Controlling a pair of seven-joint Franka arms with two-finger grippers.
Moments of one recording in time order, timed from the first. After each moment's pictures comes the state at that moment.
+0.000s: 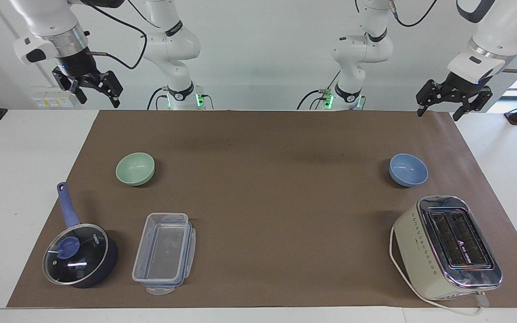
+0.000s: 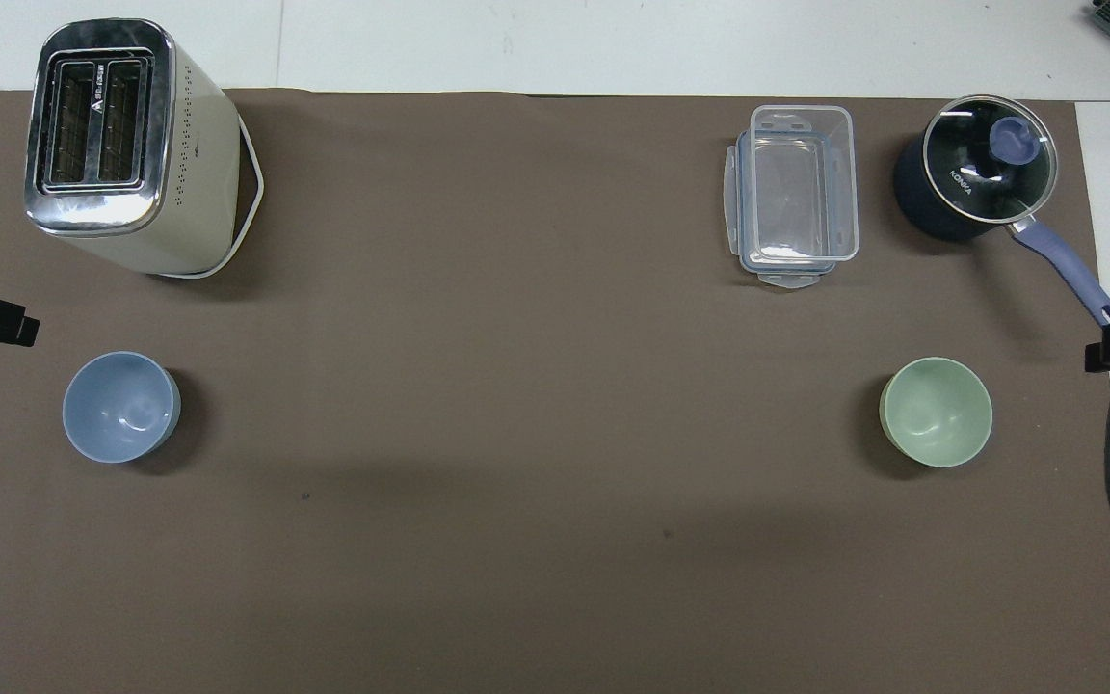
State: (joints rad) left arm -0.06 0.00 0.04 -1.50 -0.01 1.48 0.21; right arm 0.04 -0.11 -0.13 -1.63 -0.03 1.52 0.07
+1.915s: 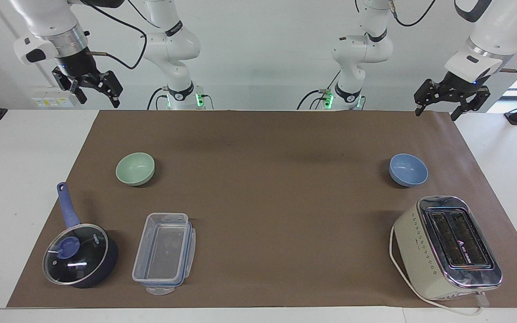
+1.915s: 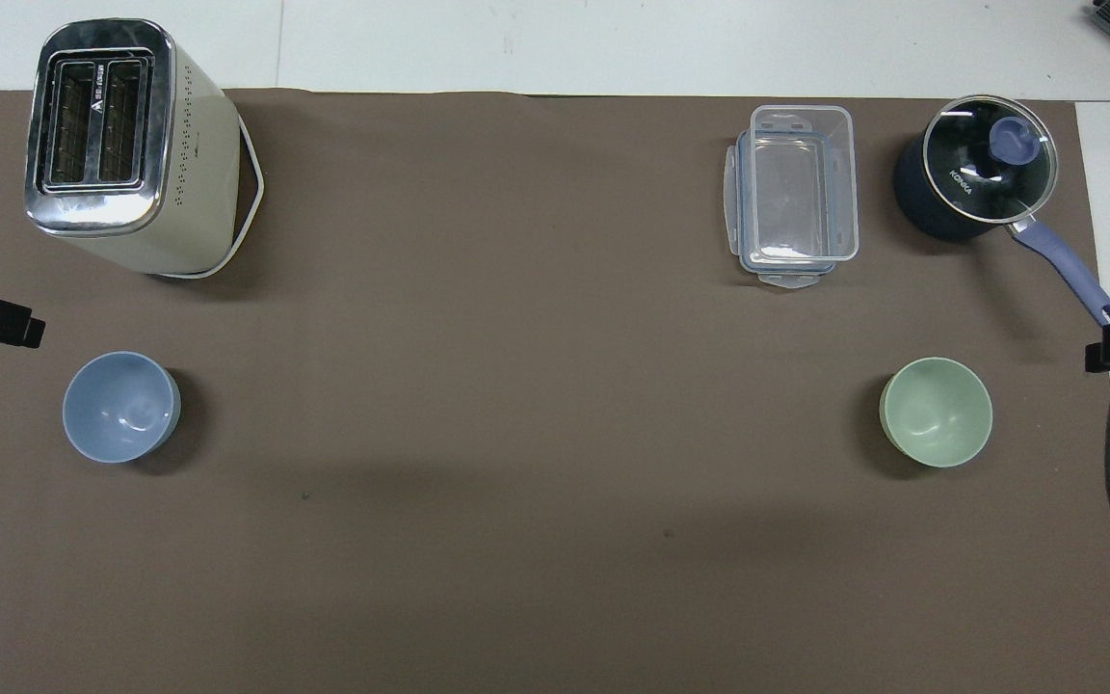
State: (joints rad) left arm -0.06 0.00 0.03 -1.50 -0.01 1.48 0.21; right arm 0.04 -0.11 -0.13 -1.63 -0.03 1.52 0.07
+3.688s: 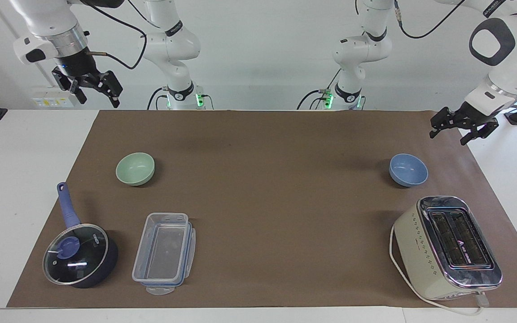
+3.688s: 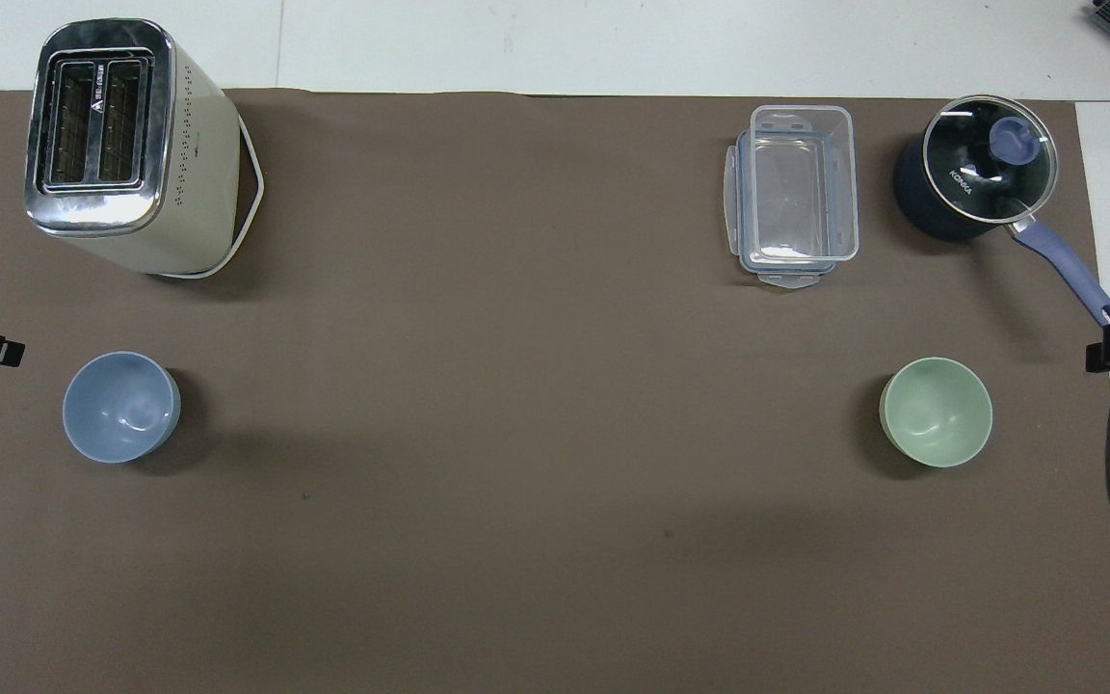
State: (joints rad) left arm 0.13 0.00 0.04 -1.77 -0.10 1.74 0.48; right arm 0.03 -0.11 -0.13 -1.63 -0.03 1.52 0.07
